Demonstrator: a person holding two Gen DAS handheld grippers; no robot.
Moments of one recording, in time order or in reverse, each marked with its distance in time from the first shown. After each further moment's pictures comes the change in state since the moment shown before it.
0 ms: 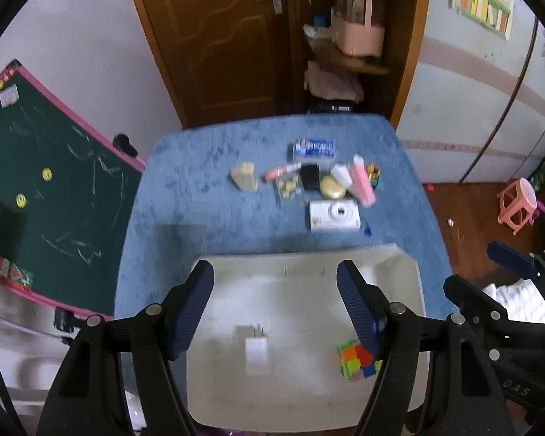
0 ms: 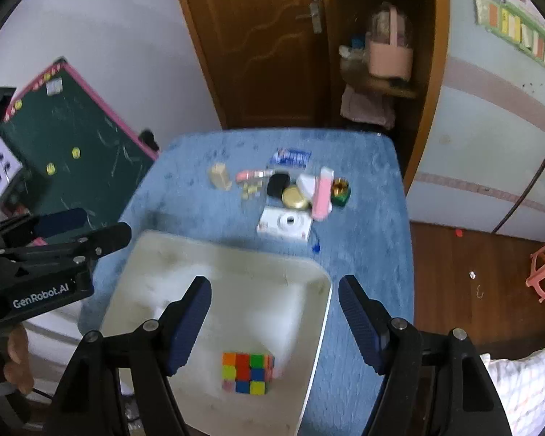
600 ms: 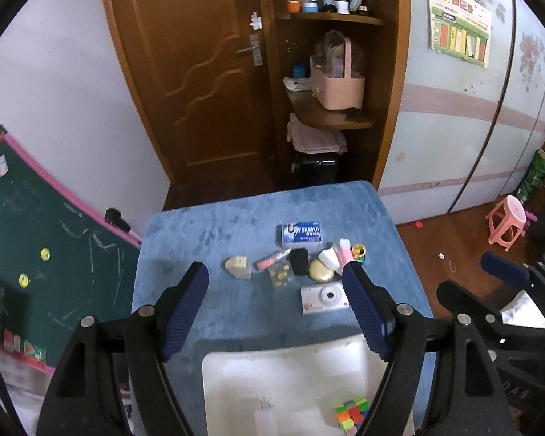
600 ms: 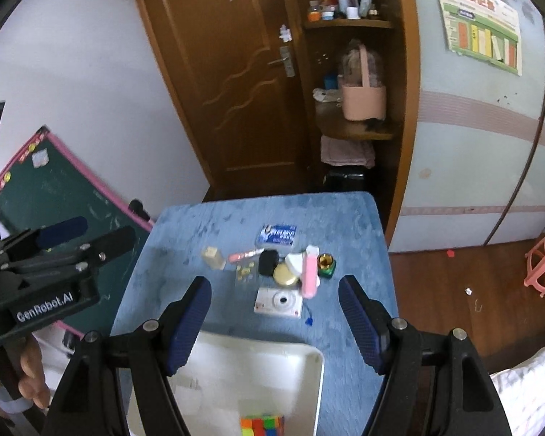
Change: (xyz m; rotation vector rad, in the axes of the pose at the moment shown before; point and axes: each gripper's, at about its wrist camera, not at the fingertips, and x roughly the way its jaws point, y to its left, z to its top) left arm -0.016 -0.002 0.094 0.078 -0.158 -0.052; right arm -0.032 -0.012 0.085 0.118 -0.146 -0.039
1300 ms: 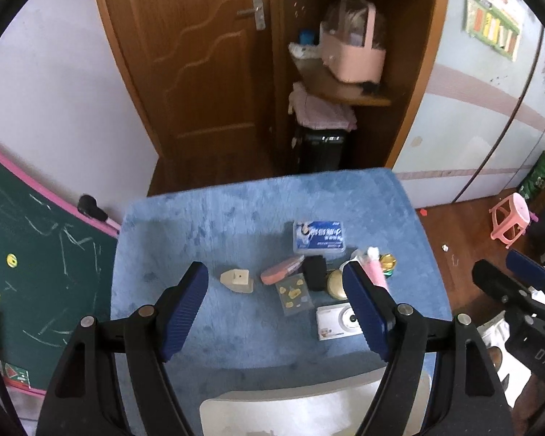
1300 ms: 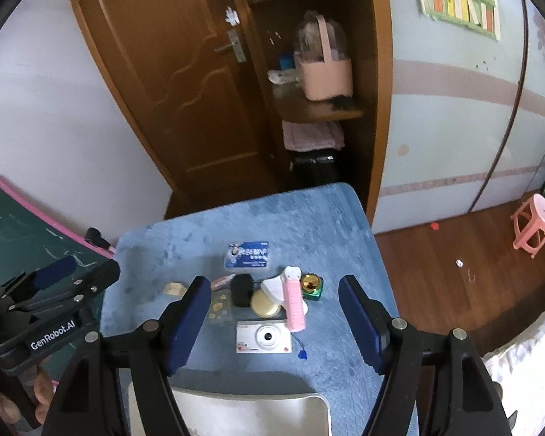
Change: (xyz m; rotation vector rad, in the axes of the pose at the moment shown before) left arm 0.118 0.029 0.031 -0.045 0.143 -0.030; right arm 0.096 -0.017 0.045 0.147 0.081 -0.126
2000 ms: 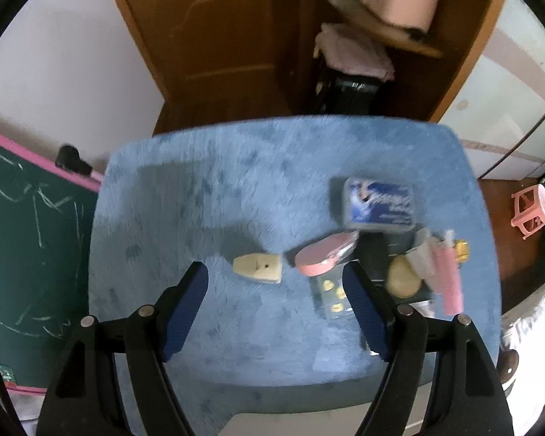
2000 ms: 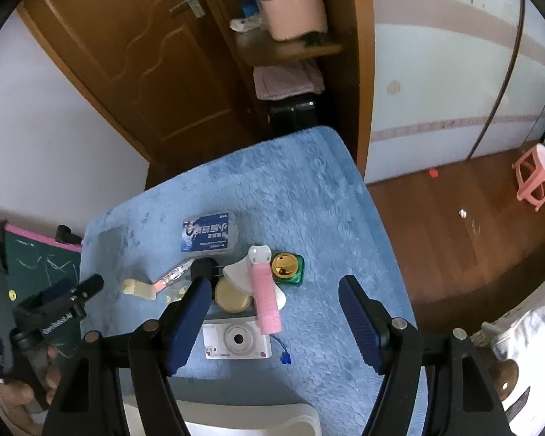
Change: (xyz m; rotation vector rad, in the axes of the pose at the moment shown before) left arm 0.128 0.043 -0.008 -0.053 0.220 0.036; right arm 0.101 -0.048 0.006 0.117 0.199 -0.011
